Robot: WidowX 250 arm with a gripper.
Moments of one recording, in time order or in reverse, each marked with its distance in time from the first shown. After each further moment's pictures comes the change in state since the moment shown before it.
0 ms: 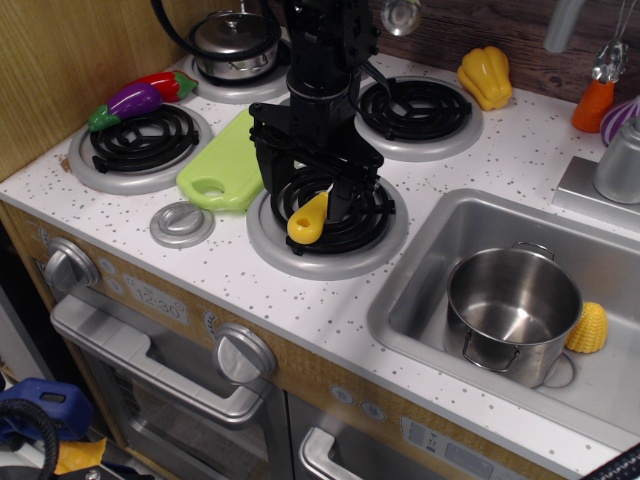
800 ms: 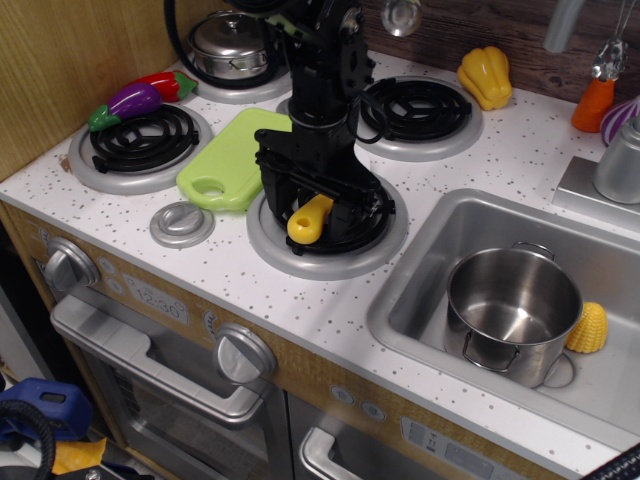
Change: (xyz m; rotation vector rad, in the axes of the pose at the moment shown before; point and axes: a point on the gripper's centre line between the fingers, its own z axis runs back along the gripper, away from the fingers) arm 0.003 -0.001 -0.028 -0.028 0.000 -0.032
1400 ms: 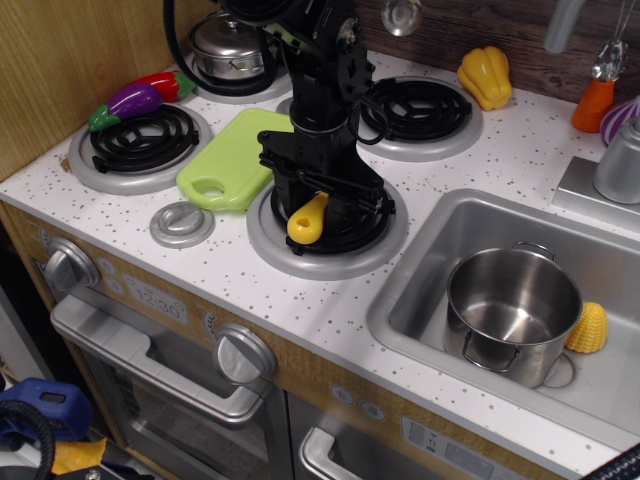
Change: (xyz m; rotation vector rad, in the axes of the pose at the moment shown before) arm 0.005 0.000 -0.004 0.006 -0.044 0.031
